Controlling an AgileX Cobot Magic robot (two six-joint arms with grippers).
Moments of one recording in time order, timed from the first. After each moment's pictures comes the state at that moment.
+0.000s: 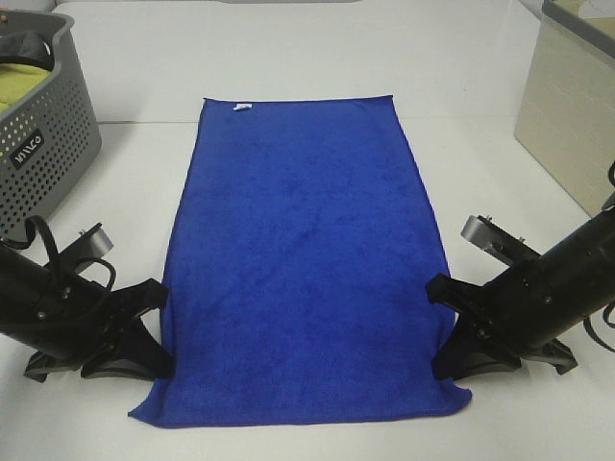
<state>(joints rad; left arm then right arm) -0.19 1.92 -0.65 -1.31 0.60 0.89 0.12 1.90 -0.67 1.00 0.62 -0.61</state>
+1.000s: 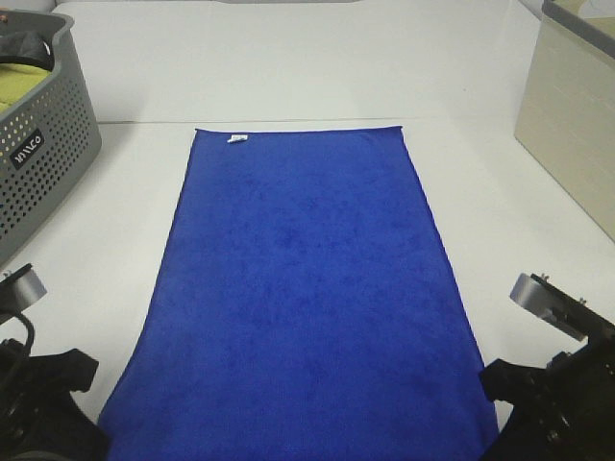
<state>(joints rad) -0.19 1.52 -0.38 -1.06 0.66 0.64 0.12 1.56 -0.34 0.95 0.68 -0.56</state>
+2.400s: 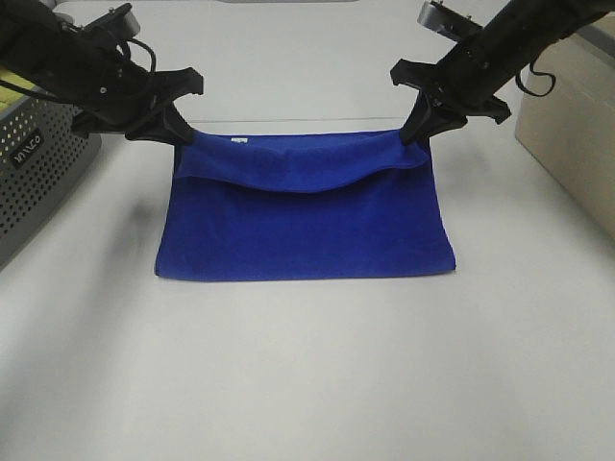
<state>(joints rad) -0.19 2.05 -1.46 -0.74 0.53 0.37 0.12 2.23 -1.82 0.56 0.96 -0.26</state>
